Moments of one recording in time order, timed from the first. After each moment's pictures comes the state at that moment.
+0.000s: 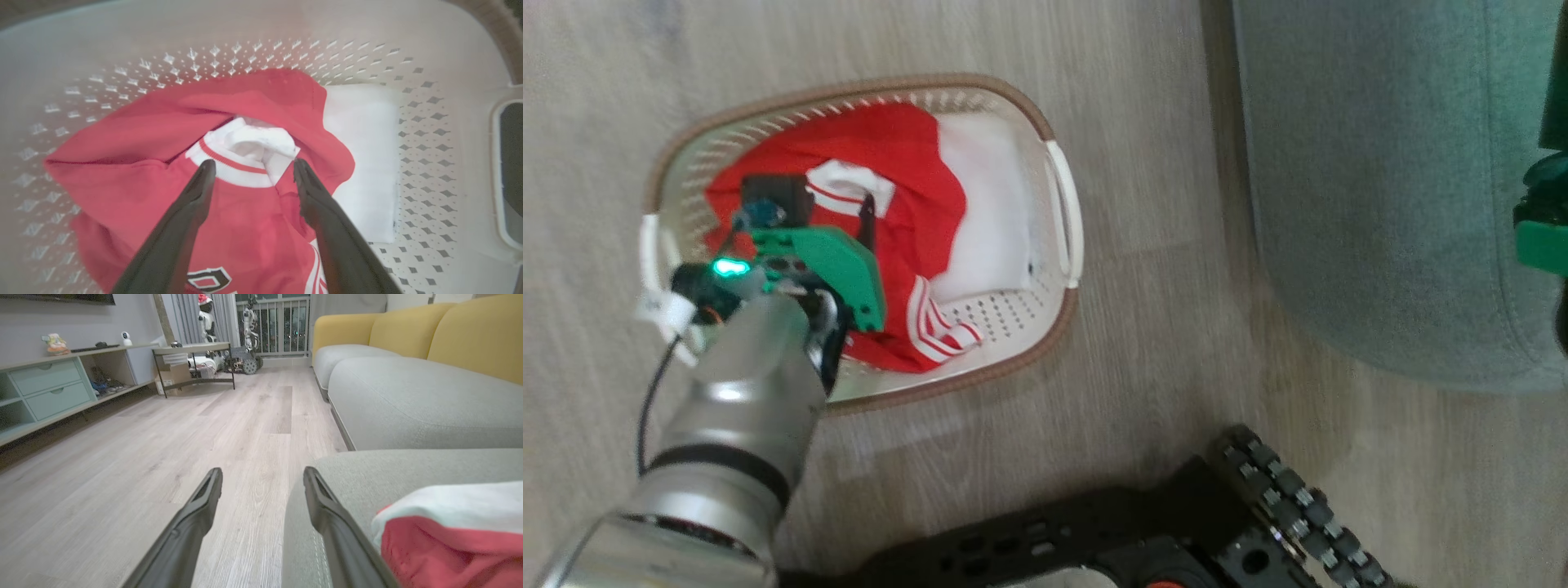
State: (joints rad) left arm -0.88 0.05 -0.45 1.26 -0.42 0.00 -0.21; right arm -0.47 -0.38 0.03 -0.22 0.53 0.13 -0.26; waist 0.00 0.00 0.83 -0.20
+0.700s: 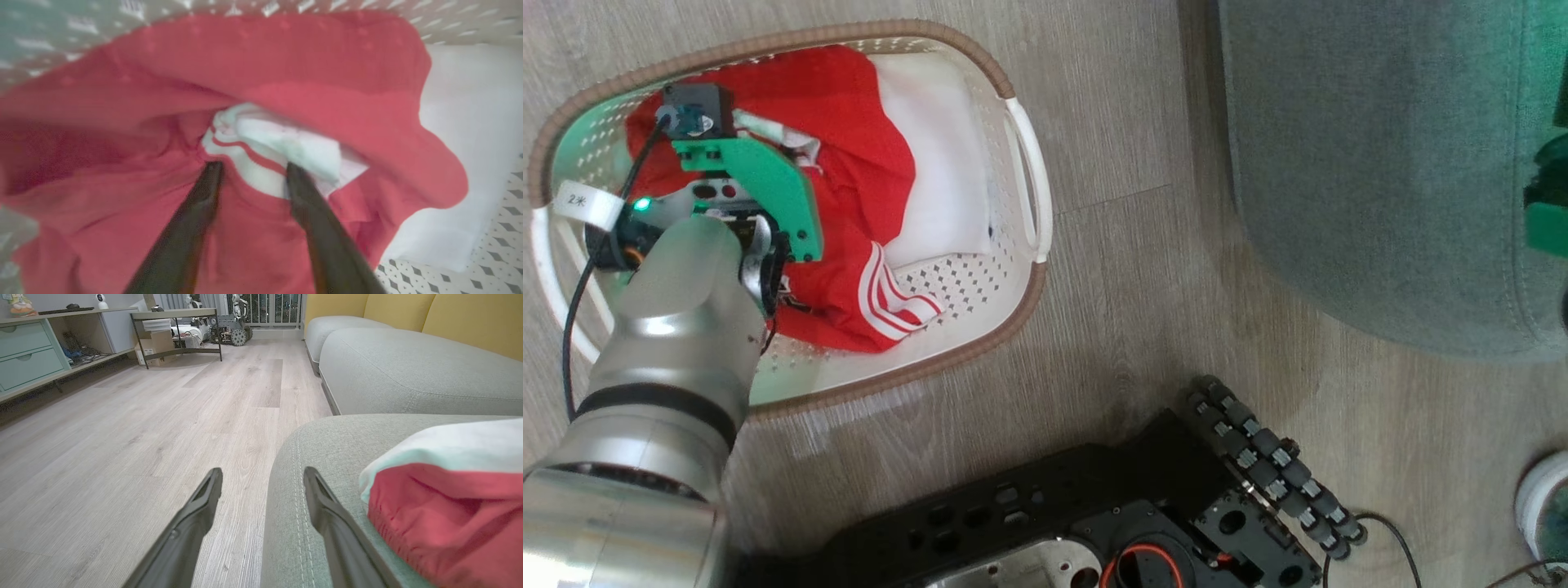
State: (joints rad) left arm -1.03 0.13 -0.45 1.29 -0.43 0.05 0.02; right arm -0.51 -0.36 0.03 -0.23 0.53 0.13 -0.26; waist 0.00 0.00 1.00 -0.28
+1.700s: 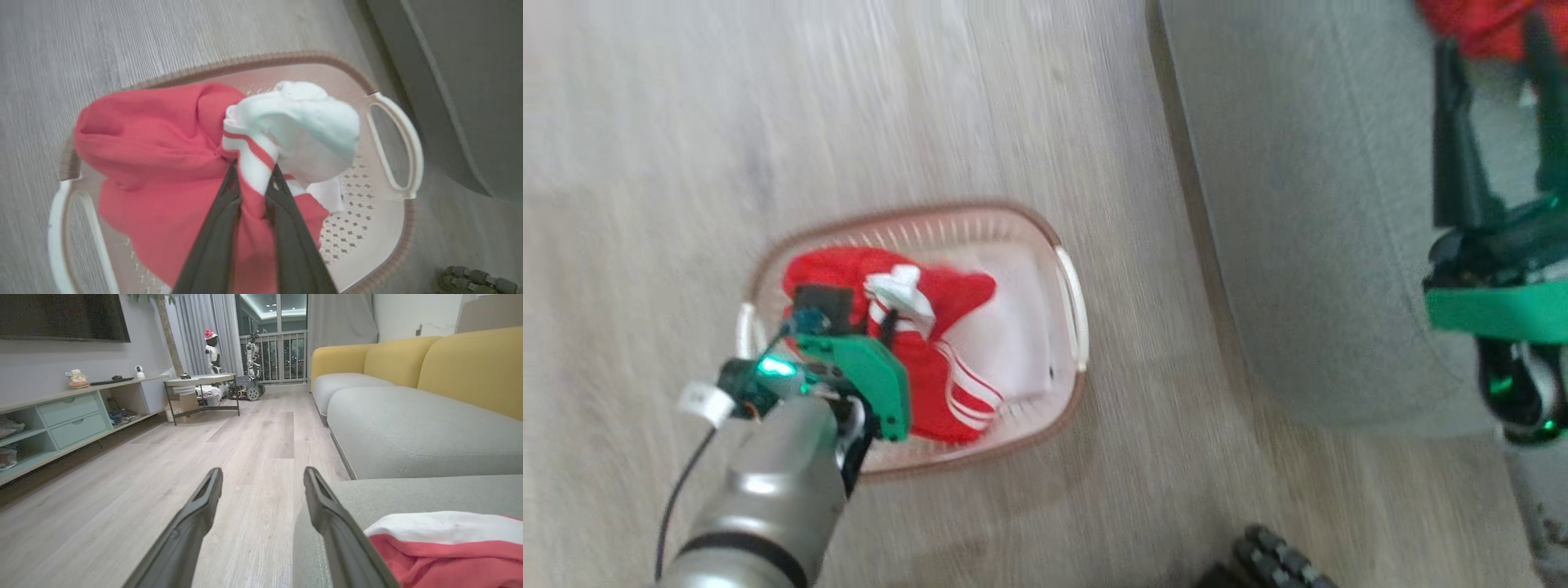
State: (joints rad) left arm -0.73 0.04 -0.57 1.27 -0.45 -0.08 -0.23; right arm -0.37 -0.35 0.11 -0.12 0.50 0.13 -0.26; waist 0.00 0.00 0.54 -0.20
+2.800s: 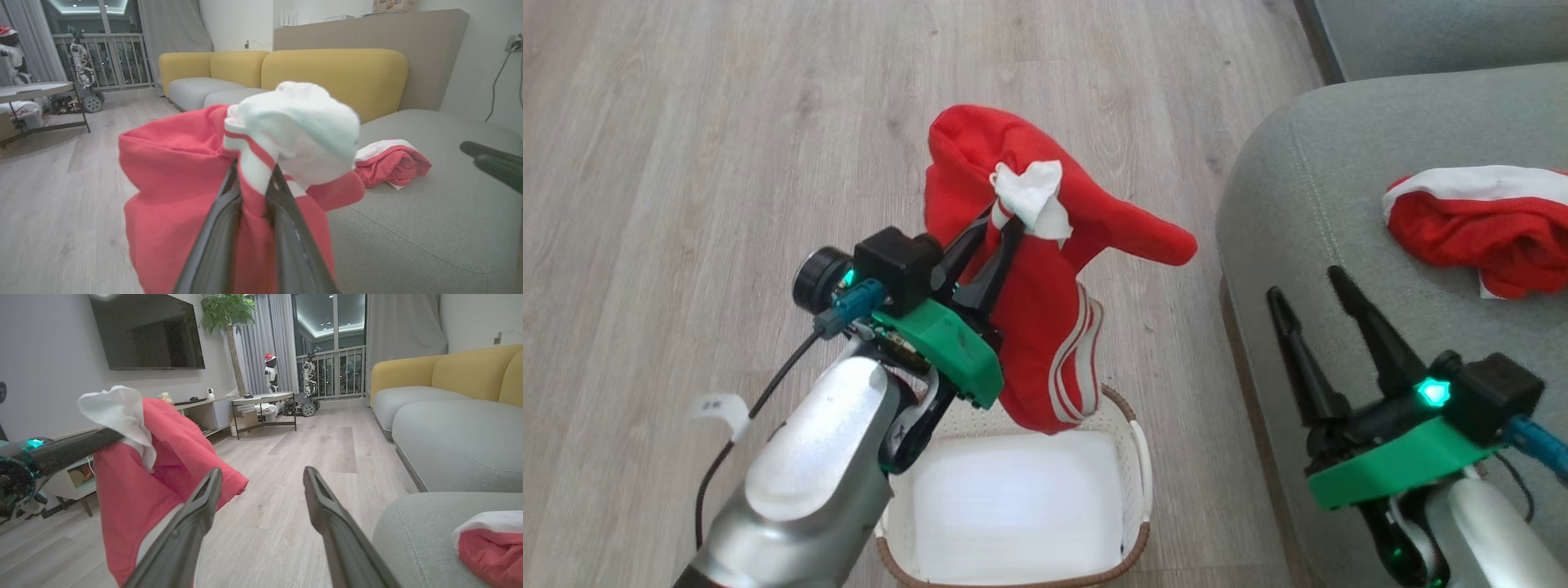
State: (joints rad) left arm -0.52 0.14 -0.60 0.33 -0.39 -0.07 -0.14; right arm -0.09 -0.29 0.26 0.00 0.46 0.13 -0.26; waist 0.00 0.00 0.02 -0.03
